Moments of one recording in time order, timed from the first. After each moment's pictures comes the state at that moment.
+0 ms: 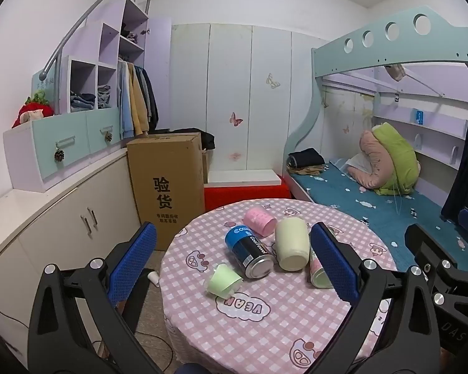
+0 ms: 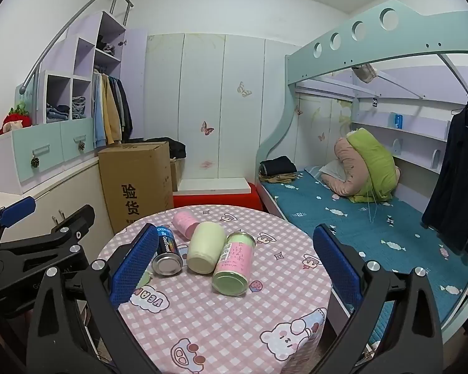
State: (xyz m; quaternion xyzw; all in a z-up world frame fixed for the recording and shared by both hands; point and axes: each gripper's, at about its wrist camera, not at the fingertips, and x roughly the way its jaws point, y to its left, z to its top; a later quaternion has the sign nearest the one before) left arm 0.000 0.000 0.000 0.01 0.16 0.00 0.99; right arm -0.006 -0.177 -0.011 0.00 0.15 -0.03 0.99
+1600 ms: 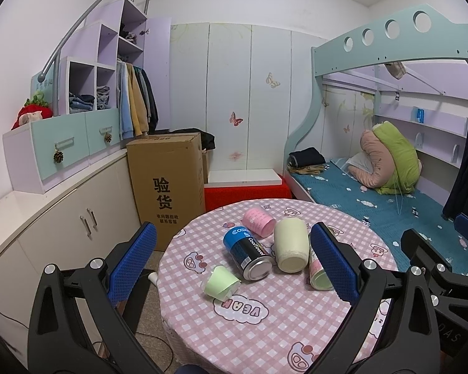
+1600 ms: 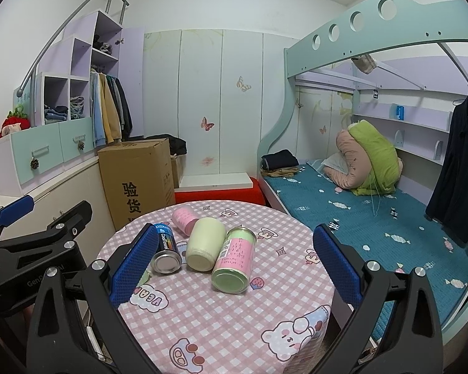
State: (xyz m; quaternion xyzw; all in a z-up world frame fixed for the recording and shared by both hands) left arm 0.003 -0.003 -0.005 0.01 0.16 0.00 0.99; right arm 0.006 -0.181 -0.022 0.01 0.16 -0.03 0.99
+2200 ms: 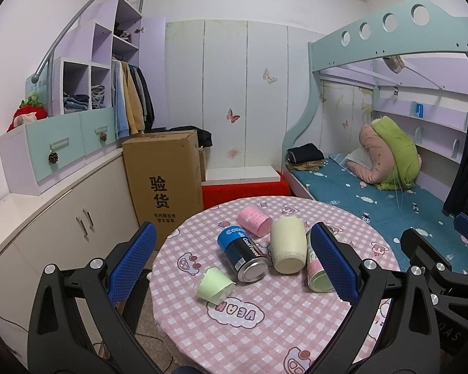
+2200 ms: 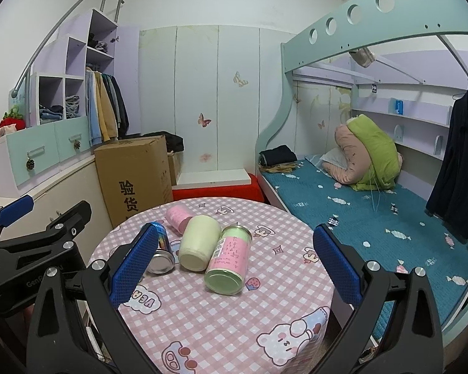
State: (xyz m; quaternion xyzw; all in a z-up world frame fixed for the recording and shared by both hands) left arm 0.028 -0.014 -0.010 0.02 0.18 -0.01 0.98; right arm 0.021 -0.195 -0.028 0.02 0.17 -0.03 0.98
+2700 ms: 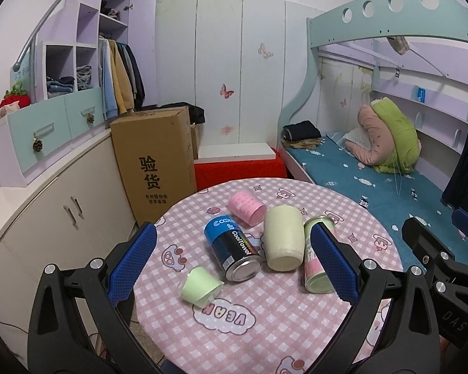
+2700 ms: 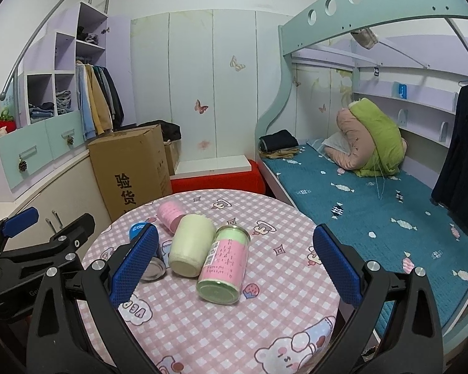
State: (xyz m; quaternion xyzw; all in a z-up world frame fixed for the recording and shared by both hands) left arm 0.089 -0.030 -0.022 0.02 0.24 -0.02 0.97; right arm 0.071 -0.213 -0.029 0.04 0.21 -0.03 0.98
